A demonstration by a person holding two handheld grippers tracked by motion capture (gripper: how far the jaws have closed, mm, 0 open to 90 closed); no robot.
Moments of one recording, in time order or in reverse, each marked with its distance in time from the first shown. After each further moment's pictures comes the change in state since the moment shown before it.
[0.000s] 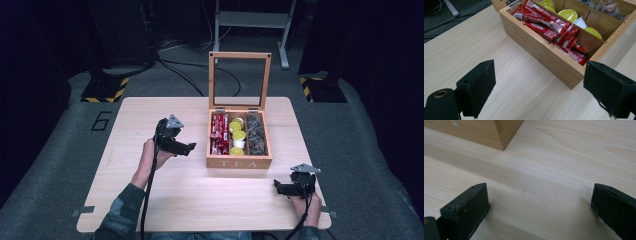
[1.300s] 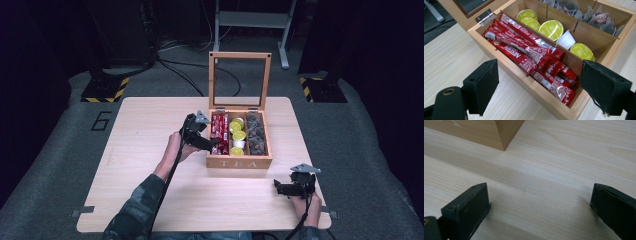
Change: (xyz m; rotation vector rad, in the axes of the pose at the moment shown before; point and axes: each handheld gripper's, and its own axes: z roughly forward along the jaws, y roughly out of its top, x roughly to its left) left arm -0.030 0.042 0.059 0.033 -0.060 0.072; right arm 0.000 0.000 0.000 0.000 0.002 0.001
